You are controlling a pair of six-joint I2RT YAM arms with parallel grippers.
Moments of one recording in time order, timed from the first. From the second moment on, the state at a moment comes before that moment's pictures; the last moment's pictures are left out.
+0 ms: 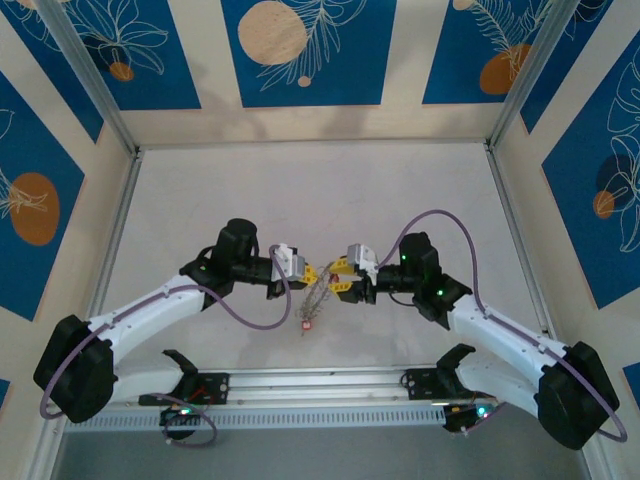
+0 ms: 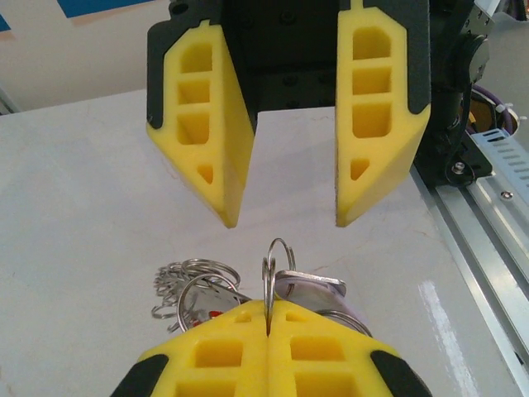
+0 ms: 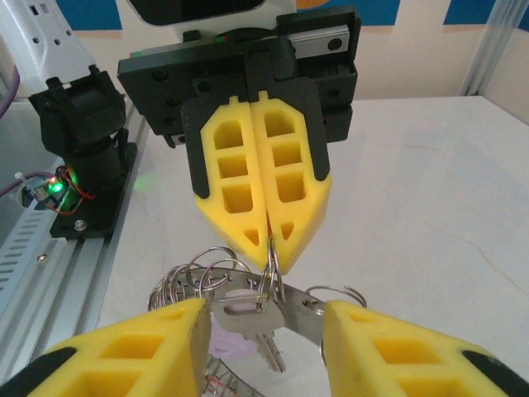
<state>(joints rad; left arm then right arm) -0.64 1.19 0.70 -0.02 0.82 0.59 0.62 0.99 0.49 0.16 -0.78 -0.28</state>
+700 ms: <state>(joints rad) -0.64 1.20 0.70 -0.02 0.84 0.57 0.65 1.10 0.52 0.22 -0.76 -0.27</state>
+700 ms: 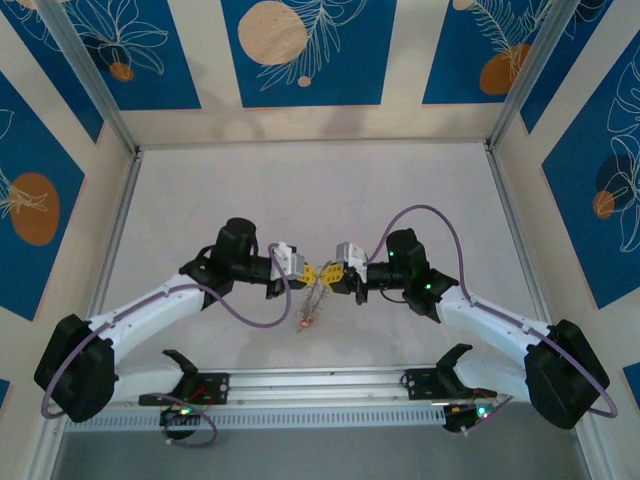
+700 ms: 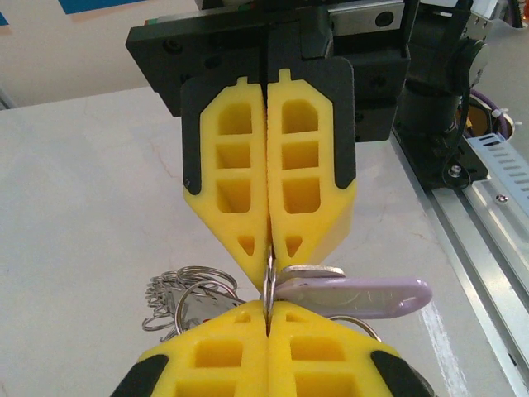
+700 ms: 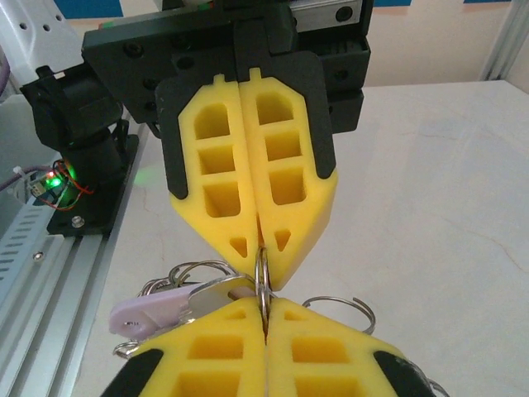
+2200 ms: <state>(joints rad) -0.70 1.29 0.84 -0.24 0.77 0.74 0.66 1.02 0.51 0.11 -0.67 -0.32</state>
